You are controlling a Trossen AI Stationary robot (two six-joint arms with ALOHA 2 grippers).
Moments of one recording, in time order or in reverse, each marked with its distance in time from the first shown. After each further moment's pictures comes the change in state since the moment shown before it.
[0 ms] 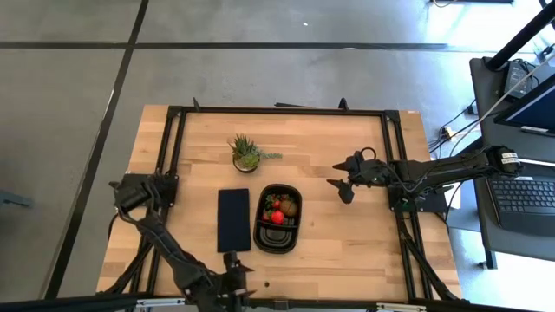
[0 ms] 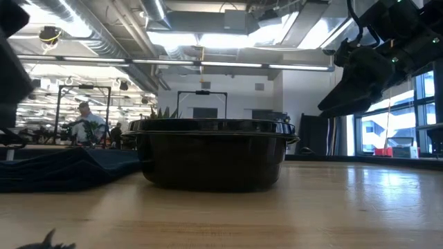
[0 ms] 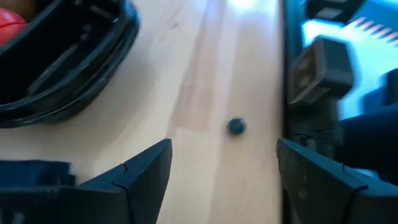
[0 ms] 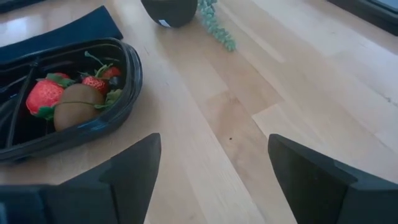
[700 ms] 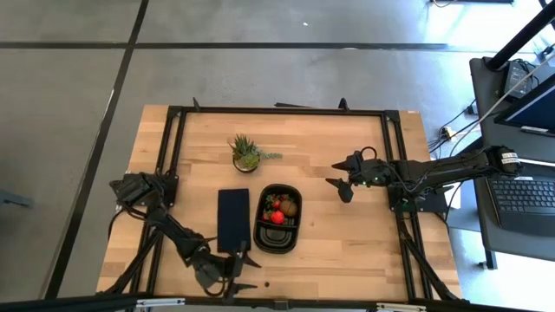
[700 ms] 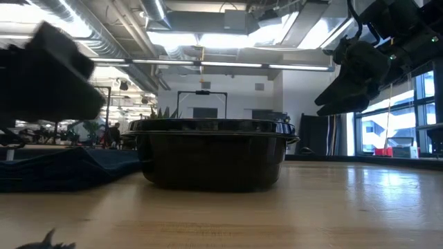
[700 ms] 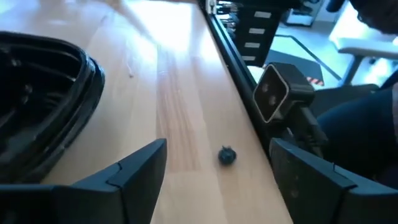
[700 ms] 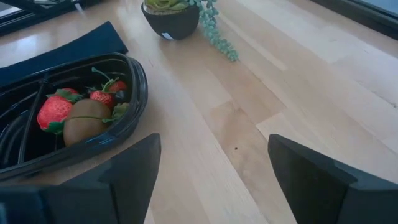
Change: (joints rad) left arm 0.079 -0.050 -0.488 1.016 0.157 0.533; right arm 0.000 0.000 0.000 0.040 0.000 0.024
